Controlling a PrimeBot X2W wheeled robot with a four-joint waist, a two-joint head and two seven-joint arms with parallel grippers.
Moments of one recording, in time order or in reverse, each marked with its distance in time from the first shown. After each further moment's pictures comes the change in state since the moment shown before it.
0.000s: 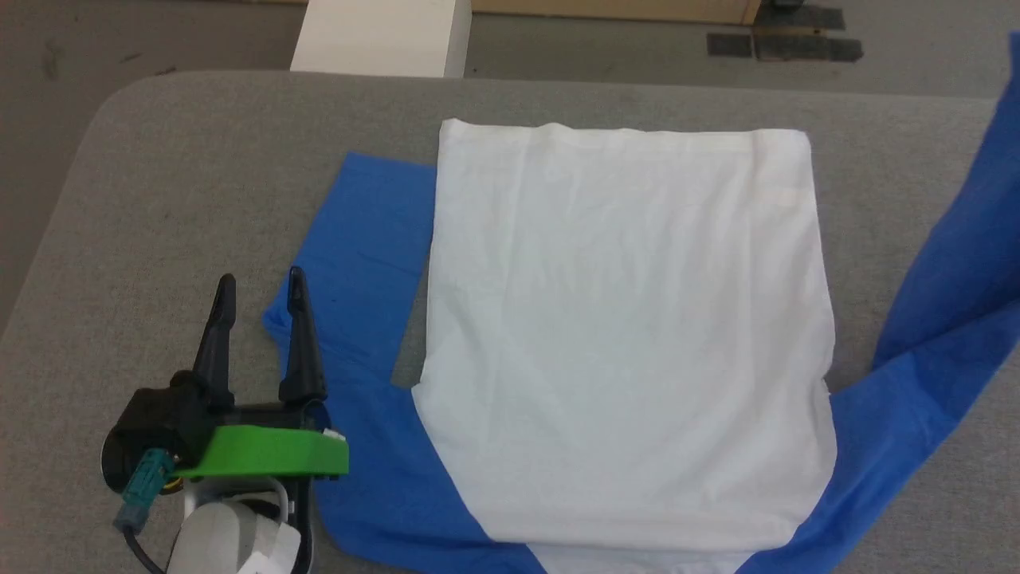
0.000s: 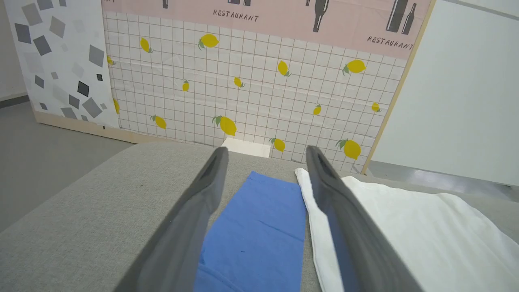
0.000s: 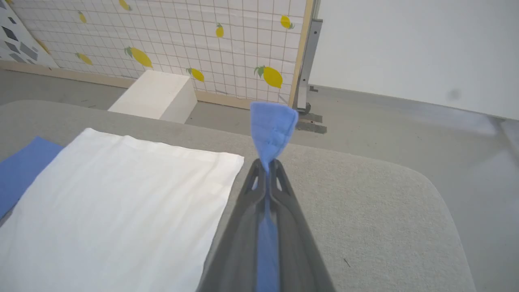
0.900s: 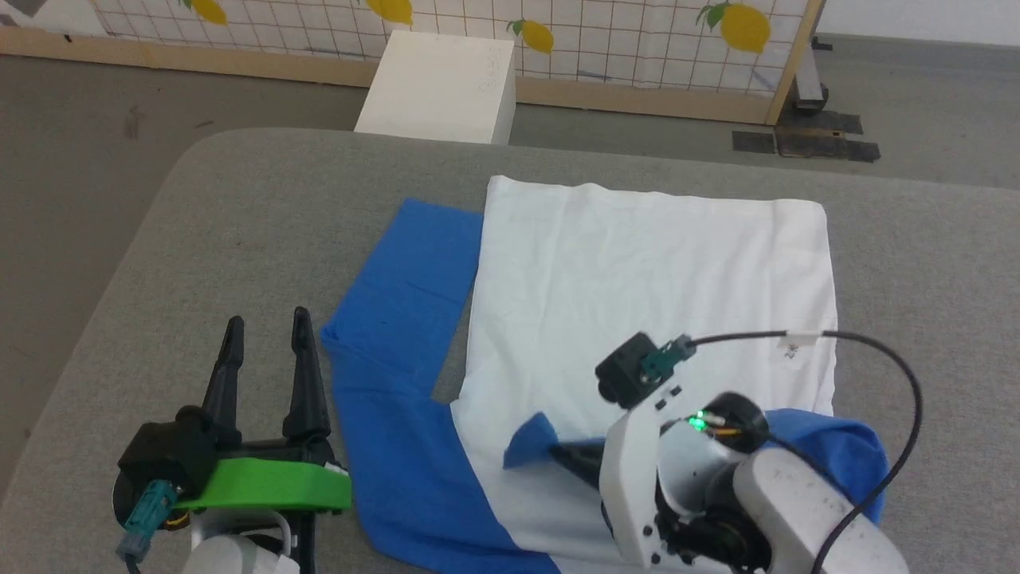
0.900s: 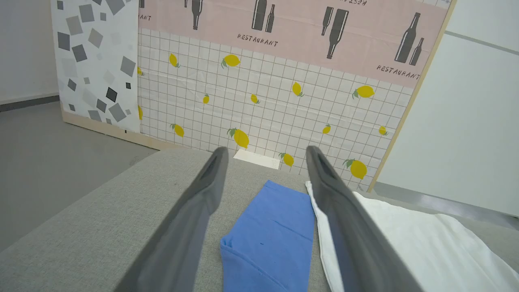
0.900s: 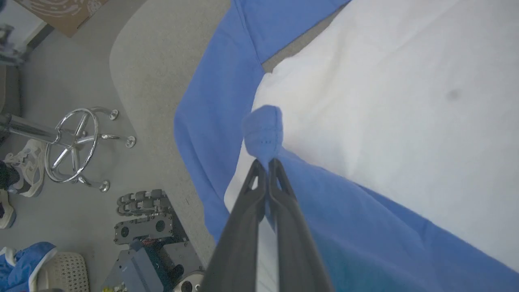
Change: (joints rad) left arm 0.073 -0.002 -0.002 0.004 -0.042 -0.004 0.000; right arm 0.177 0.409 0.734 0.137 0.050 0.000 -0.045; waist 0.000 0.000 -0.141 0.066
